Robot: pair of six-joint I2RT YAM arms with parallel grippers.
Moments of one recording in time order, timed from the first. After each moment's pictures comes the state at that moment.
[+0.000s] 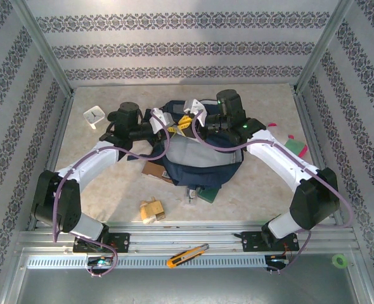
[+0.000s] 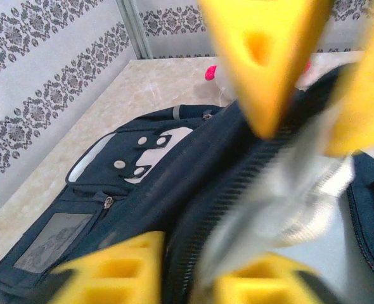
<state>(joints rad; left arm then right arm) -0.33 1.49 1.02 0.05 0.70 0.54 0.51 1.51 1.27 -0.23 -0.75 -0.39</state>
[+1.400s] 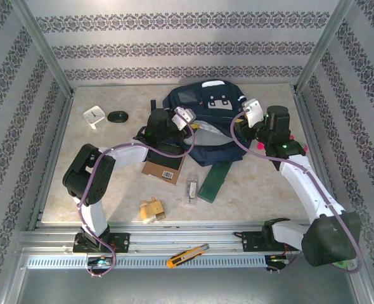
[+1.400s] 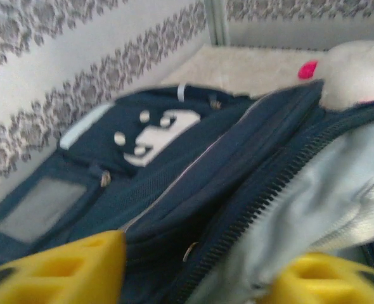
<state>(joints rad) -0.51 1.82 1.09 0.43 0.26 0.29 0.15 1.16 0.93 -0.22 -0.26 -0.26</state>
